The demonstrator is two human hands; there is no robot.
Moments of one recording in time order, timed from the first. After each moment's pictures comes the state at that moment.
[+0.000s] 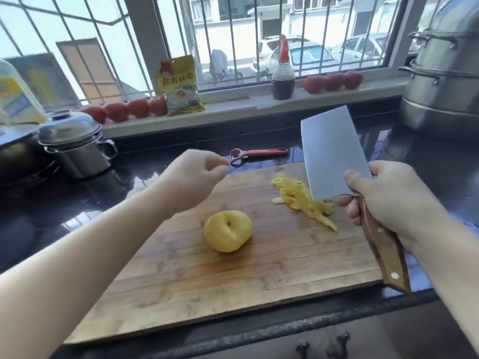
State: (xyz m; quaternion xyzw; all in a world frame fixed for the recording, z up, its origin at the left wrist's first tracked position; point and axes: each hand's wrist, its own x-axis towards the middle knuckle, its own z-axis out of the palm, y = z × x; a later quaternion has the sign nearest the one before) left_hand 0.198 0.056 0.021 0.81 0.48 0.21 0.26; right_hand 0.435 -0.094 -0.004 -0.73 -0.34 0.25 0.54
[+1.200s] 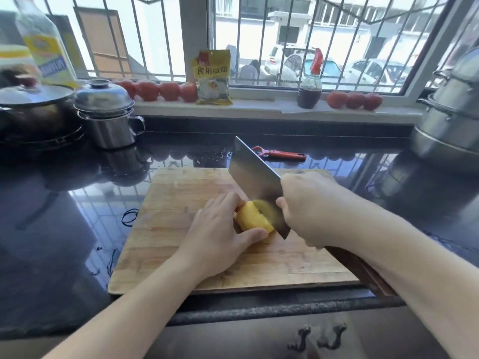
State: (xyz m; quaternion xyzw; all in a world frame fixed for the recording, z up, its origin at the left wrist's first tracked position) left_hand 0.142 0.003 -0.073 0.83 0.42 0.28 0.23; right_hand 0.305 -0.059 0.035 -0.74 -0.67 -0.02 -0.01
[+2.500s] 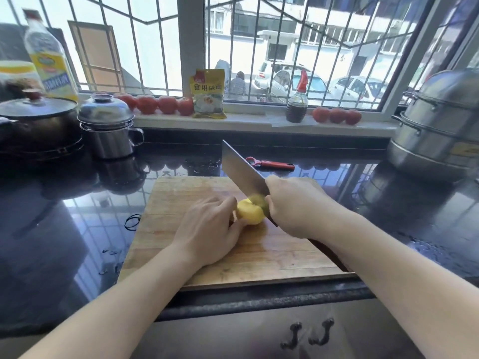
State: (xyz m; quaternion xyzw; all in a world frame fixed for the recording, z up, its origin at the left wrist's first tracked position) left_hand 0.132 0.018 -0.069 0.89 0.36 0.30 0.01; right_hand 0.301 -0.058 0.033 -0.74 -0.67 -0.01 0.02
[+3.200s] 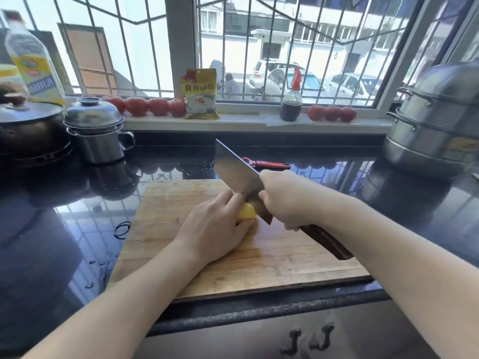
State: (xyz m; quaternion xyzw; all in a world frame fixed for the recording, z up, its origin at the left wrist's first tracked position) left_hand 0.154 0.024 -0.065 0.90 0.34 0.28 -0.02; right_hand 0.305 -0.042 0.049 -0.74 -0.67 0.06 -0.03
